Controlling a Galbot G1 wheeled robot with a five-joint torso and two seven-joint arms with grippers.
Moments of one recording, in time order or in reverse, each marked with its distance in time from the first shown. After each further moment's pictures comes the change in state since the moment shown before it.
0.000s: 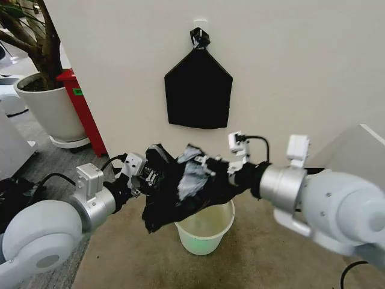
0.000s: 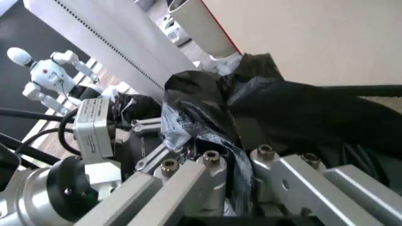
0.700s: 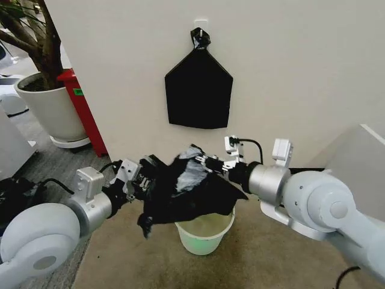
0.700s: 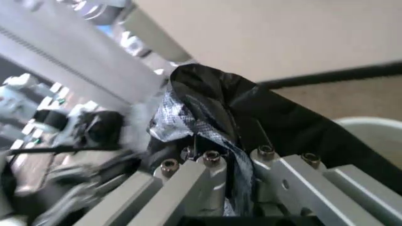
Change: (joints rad) left arm 0.070 -0.024 -0.024 0.000 -0.028 0.072 -0.020; right arm -0.217 -0.004 0.109 -0.124 -0.109 -0.040 -0.060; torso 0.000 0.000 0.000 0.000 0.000
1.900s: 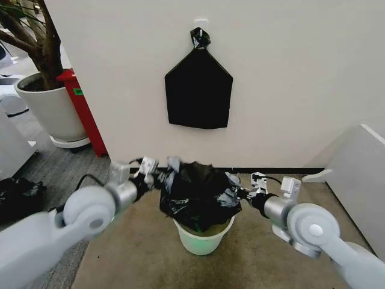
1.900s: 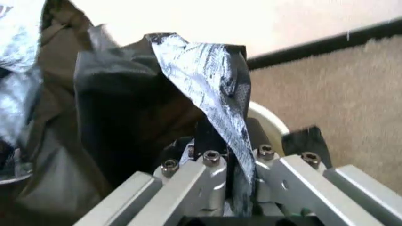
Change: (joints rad) left arm -0.525 -0.297 0.447 0.296 0.038 0.027 0.029; right arm -0.318 -0.046 0.182 -0.043 -0.254 -0.021 -0.033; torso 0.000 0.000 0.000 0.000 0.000
